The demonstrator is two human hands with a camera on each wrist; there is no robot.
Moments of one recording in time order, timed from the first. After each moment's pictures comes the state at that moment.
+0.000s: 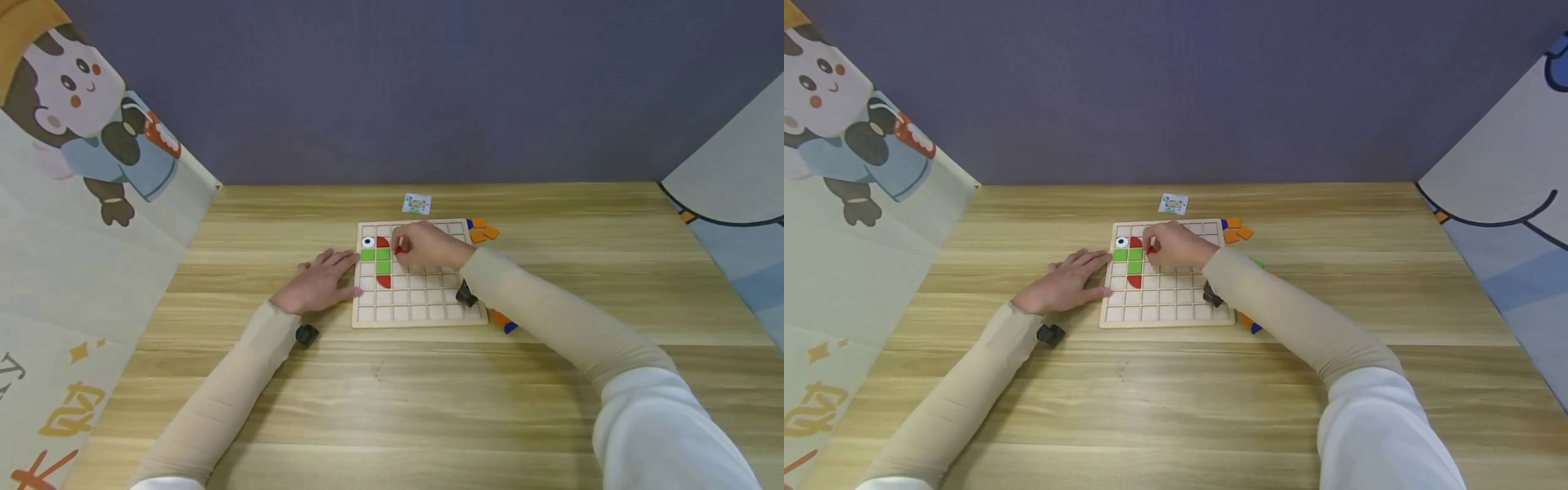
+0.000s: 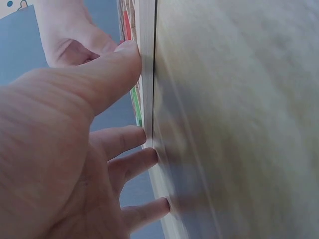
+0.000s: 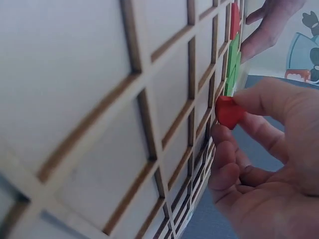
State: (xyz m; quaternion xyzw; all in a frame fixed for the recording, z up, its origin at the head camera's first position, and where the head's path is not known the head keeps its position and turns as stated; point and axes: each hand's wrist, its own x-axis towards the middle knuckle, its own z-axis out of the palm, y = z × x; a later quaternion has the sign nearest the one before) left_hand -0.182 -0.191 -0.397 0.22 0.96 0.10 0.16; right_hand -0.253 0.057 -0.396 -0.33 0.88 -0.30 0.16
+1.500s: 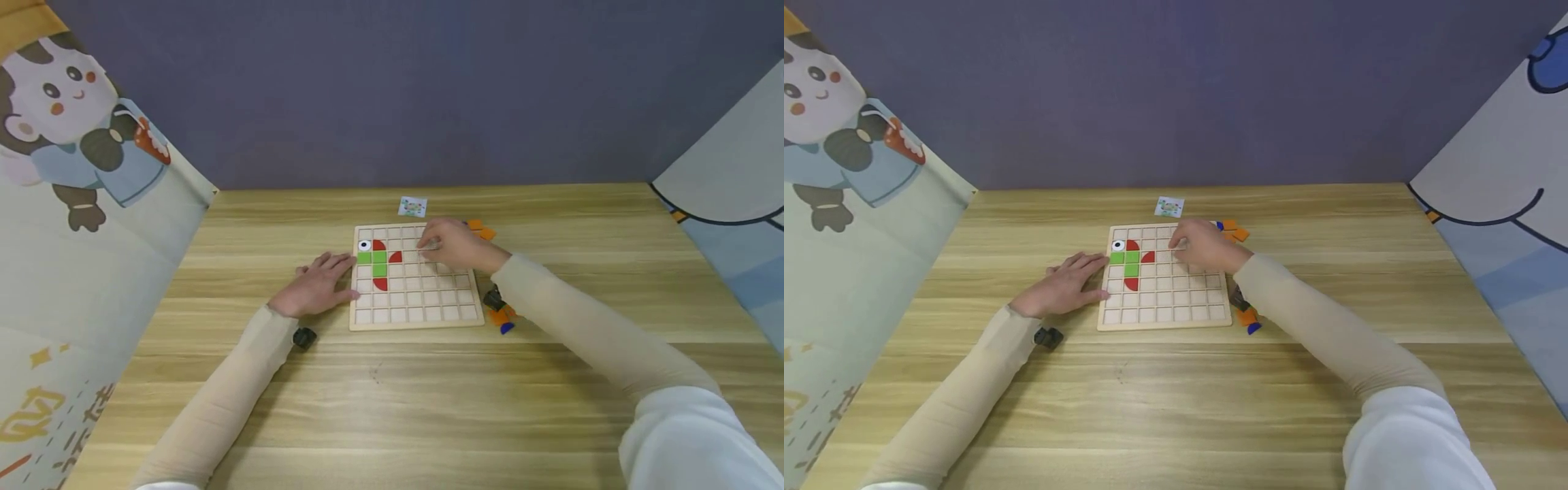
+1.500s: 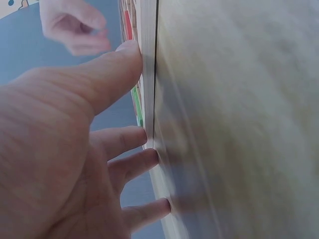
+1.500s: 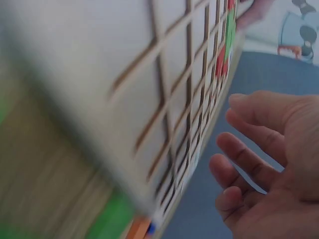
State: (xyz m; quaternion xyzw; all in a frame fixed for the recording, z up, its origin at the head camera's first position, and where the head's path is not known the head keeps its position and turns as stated) left_hand -0.185 -0.194 -0.401 0.23 0.95 0.11 0.16; right_hand -0.243 0.109 -0.392 -0.29 0.91 -0.28 0.09
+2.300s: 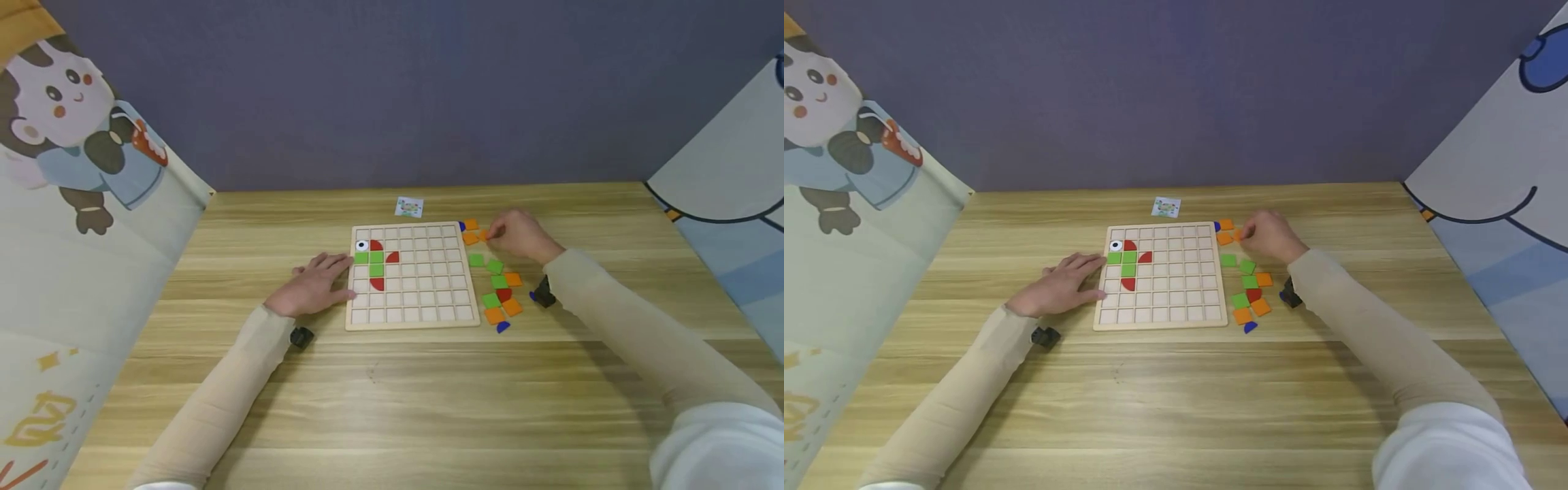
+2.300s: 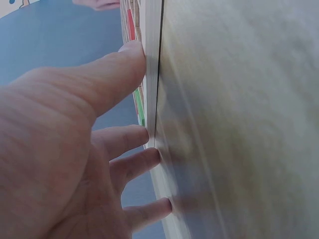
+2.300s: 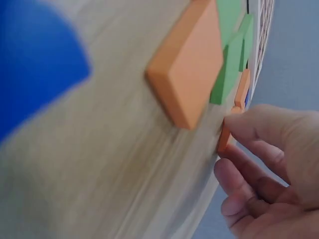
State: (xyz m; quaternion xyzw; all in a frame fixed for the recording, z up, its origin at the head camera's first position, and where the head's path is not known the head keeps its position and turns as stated) left_hand -0.184 -0.193 -0.398 0.23 0.95 0.11 0.17; right_hand -0.256 0.221 -0.413 -0.14 0.95 -0.27 0.06
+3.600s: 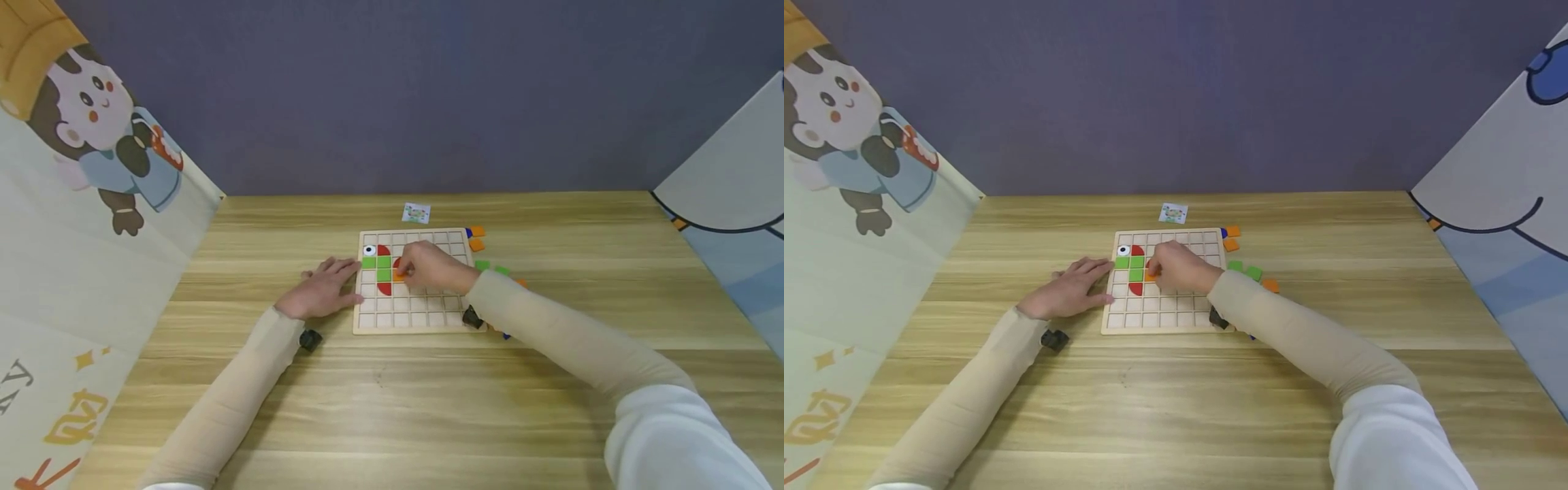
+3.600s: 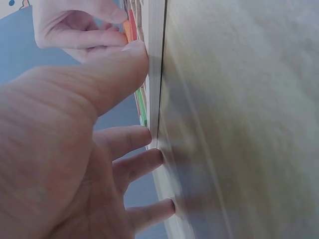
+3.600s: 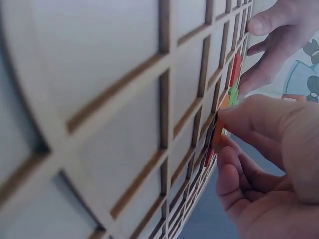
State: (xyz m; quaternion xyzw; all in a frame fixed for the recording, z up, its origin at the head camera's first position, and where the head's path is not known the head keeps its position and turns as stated) left_hand -0.182 -0.193 -0.393 0.23 0.95 0.09 0.18; right_hand -0.220 0.055 -0.395 -0.33 0.89 -0.28 0.13
